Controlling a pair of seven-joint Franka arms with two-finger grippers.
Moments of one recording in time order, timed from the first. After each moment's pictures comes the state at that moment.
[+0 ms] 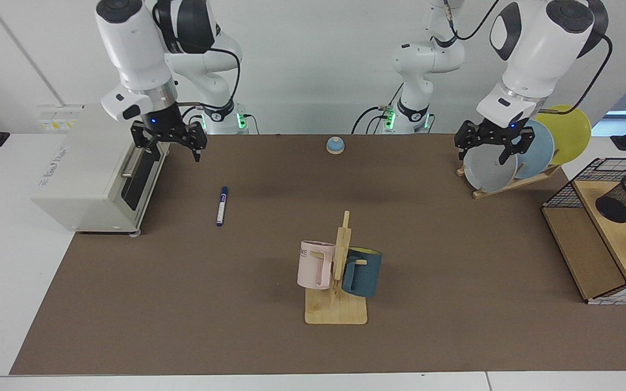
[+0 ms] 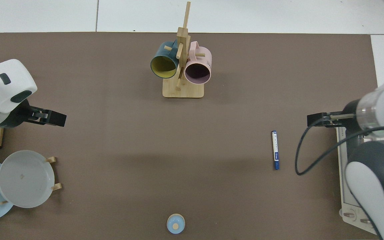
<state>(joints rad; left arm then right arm) 0.04 -0.02 -0.14 -1.69 0.01 1.67 0.11 0.18 -0.09 -0.06 -1.86 -0.05 1.82 0.15</state>
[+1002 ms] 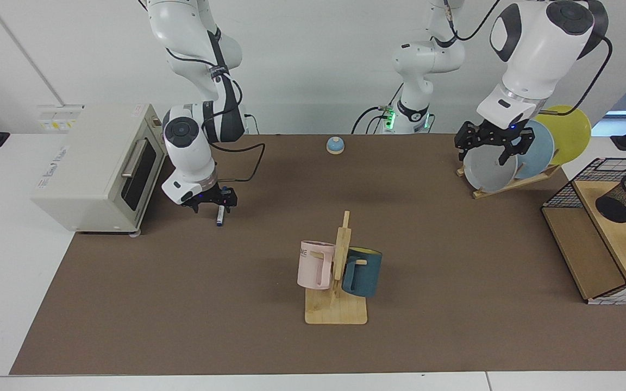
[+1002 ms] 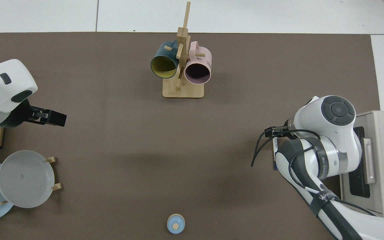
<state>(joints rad) 0.05 -0.02 -0.14 -1.69 0.01 1.67 0.11 0.20 0.13 -0.07 -2.16 -0.05 2.23 0.15</state>
